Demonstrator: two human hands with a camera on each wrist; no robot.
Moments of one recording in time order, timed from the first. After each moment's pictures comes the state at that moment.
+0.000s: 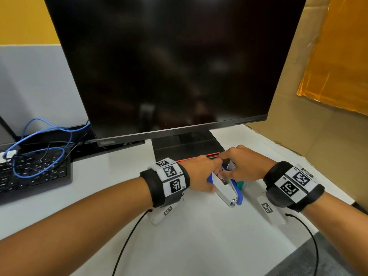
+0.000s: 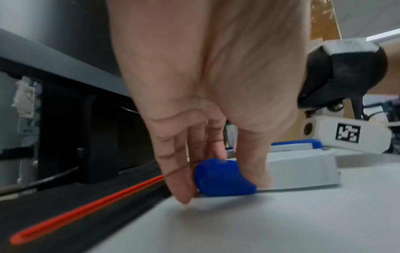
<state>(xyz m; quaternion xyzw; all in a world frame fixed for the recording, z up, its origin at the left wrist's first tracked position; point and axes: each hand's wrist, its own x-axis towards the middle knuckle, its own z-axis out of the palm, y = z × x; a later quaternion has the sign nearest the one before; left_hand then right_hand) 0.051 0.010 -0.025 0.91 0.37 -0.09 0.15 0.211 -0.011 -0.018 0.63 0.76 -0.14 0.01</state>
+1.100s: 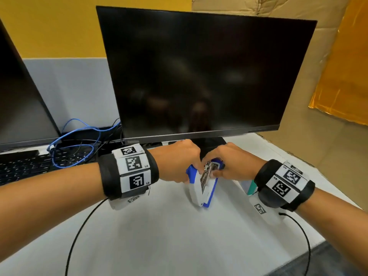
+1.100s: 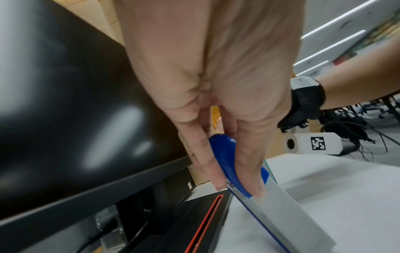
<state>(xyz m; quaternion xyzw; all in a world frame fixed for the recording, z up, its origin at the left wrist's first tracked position) -0.037 -0.036 0.051 0.94 0.35 -0.05 0.04 0.155 -0.023 0.015 0.51 0.85 -0.12 -0.05</state>
